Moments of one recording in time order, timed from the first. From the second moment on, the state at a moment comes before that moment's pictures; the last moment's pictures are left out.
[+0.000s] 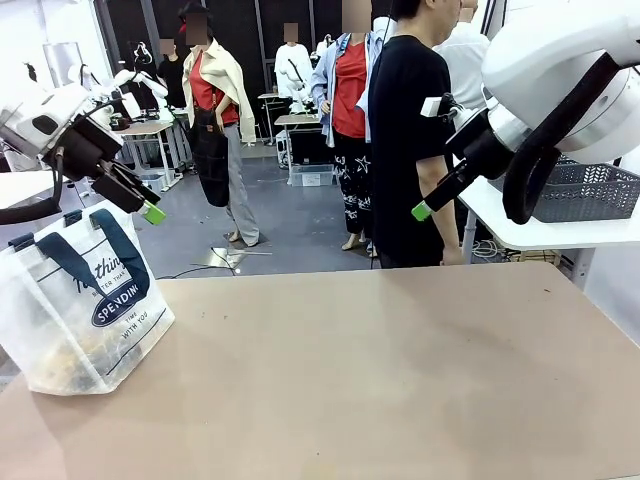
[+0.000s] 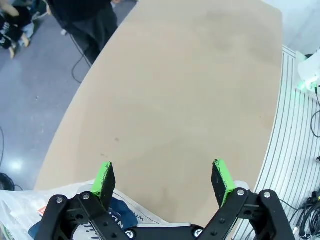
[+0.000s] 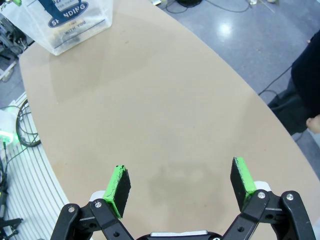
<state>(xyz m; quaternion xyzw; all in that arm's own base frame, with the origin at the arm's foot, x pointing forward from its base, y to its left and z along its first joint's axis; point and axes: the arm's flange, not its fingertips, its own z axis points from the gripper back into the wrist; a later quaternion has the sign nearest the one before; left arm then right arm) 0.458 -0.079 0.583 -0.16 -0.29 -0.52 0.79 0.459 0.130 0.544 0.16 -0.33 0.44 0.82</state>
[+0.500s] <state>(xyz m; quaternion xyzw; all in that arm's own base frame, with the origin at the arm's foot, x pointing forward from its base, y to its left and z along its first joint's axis) 0.457 -0.083 0.580 -0.16 -0.29 -0.52 0.79 0.459 0.130 0.544 0.16 -0.33 0.44 0.82</state>
